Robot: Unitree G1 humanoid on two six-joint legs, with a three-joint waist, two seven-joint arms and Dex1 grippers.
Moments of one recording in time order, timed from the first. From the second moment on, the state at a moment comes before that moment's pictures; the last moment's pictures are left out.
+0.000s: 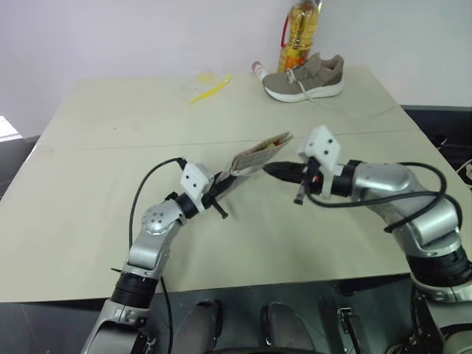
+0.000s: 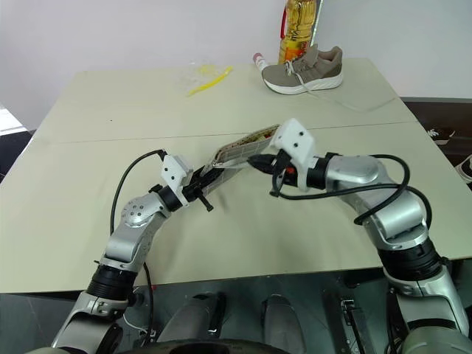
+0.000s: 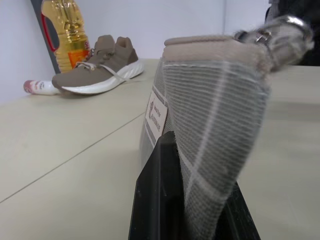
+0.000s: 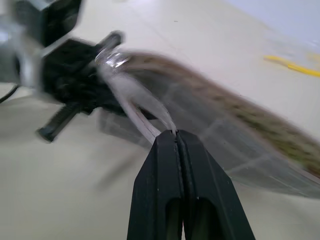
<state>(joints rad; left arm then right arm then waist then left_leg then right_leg) -0.30 0.23 -0.13 0.00 -0.21 -0.01 -0.64 -0.50 -0.71 0.16 -0.43 0.48 0.74 0.76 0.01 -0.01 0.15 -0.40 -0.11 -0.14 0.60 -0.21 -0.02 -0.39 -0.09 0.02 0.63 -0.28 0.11</state>
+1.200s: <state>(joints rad) -0.30 0.26 -0.13 0.00 -0.20 -0.03 -0.66 -0.59 -0.47 0.07 -0.40 0.61 1.00 0.61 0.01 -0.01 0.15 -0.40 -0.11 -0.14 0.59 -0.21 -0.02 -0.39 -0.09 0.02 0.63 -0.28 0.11</state>
